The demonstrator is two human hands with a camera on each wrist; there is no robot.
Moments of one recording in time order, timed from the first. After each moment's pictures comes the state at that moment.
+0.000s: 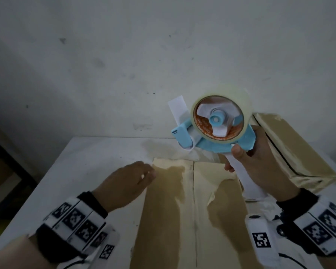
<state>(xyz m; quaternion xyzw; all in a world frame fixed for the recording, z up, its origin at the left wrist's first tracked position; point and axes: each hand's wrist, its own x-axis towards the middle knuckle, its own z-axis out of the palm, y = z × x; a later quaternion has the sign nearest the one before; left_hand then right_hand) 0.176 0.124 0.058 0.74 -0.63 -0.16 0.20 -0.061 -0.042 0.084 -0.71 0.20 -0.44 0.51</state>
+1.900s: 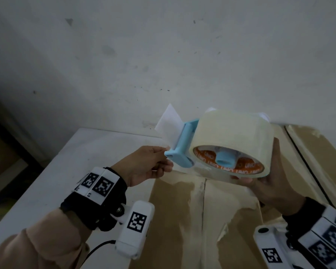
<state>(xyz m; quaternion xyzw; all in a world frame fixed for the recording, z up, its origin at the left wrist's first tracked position) 0.186 0.032 0.080 0.64 -0.22 -0.54 0.50 -0.027 -0.093 0.068 -0.80 0.01 -0.40 0.45</state>
